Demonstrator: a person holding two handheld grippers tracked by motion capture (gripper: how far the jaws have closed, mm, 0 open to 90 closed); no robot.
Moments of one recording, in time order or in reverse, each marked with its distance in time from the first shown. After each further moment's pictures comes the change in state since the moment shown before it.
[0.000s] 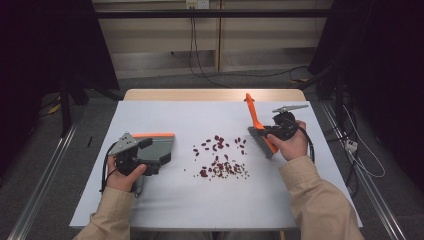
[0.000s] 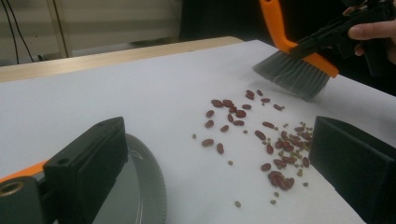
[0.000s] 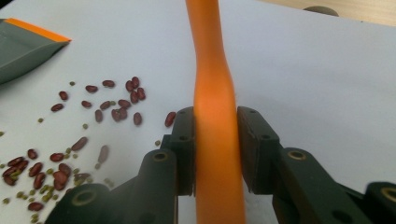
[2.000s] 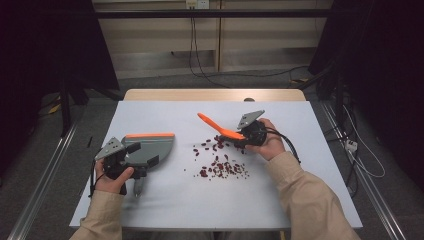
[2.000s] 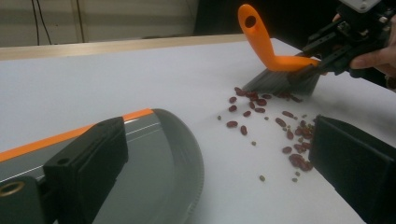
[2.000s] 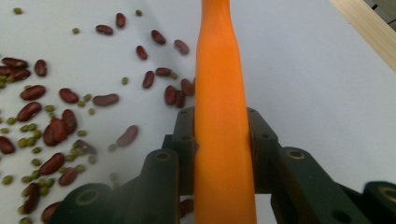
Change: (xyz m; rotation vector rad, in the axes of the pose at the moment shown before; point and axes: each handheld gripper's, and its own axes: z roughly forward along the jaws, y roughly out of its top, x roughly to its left) left arm 0.021 -0.018 -0.022 0.000 0.046 -0.055; right arm 0.048 0.007 0.060 0.080 0.178 -0.634
